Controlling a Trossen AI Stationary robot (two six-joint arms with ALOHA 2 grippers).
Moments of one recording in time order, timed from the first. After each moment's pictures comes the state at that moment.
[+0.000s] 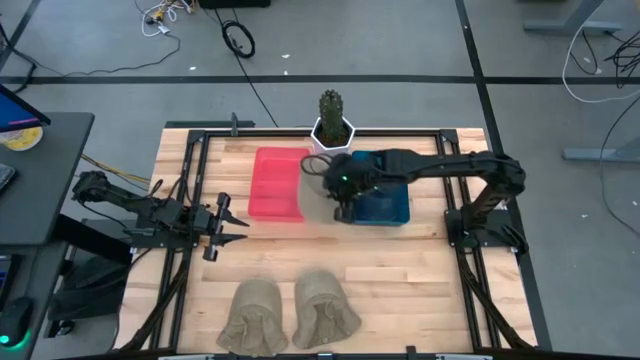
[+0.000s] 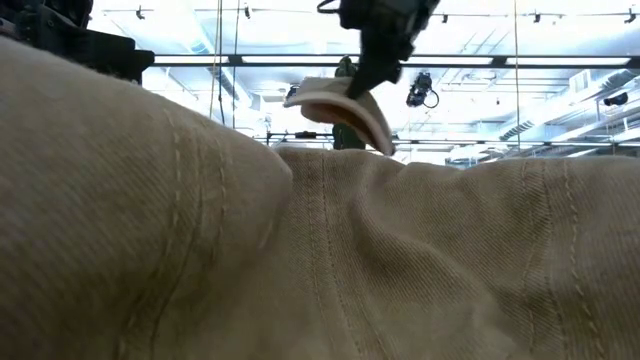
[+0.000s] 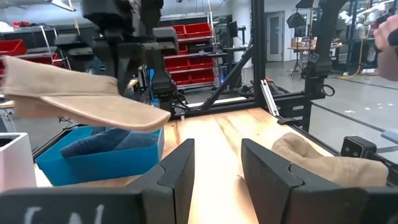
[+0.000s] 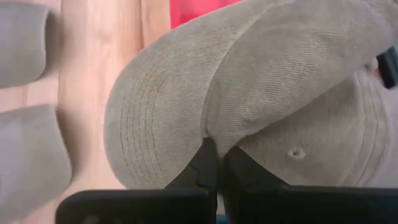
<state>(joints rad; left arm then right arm) -0.37 0.19 0.01 0.26 -0.24 0.10 -0.06 1.70 1.55 -0.81 0.04 0.02</state>
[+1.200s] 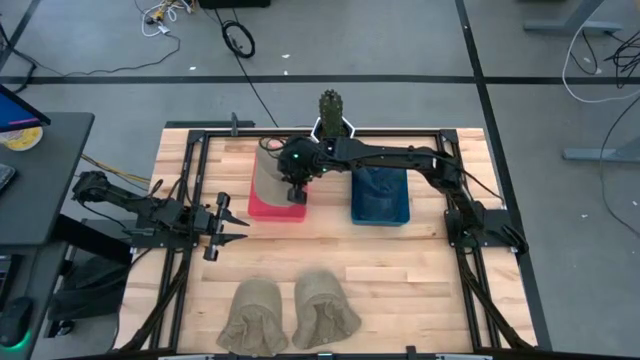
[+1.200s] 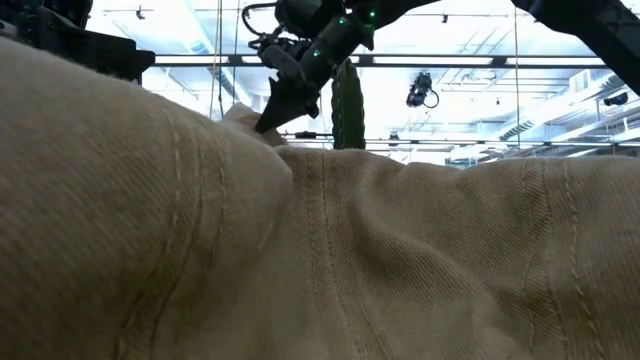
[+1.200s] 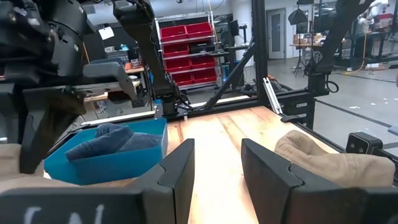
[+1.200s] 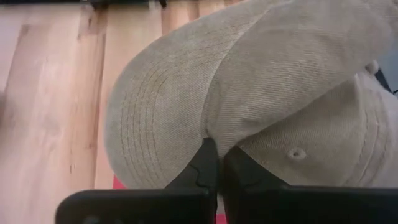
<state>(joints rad) -0.37 0.19 0.01 0.26 -0.24 0.12 -0.18 2.16 2.00 -0.66 -0.05 -0.11</state>
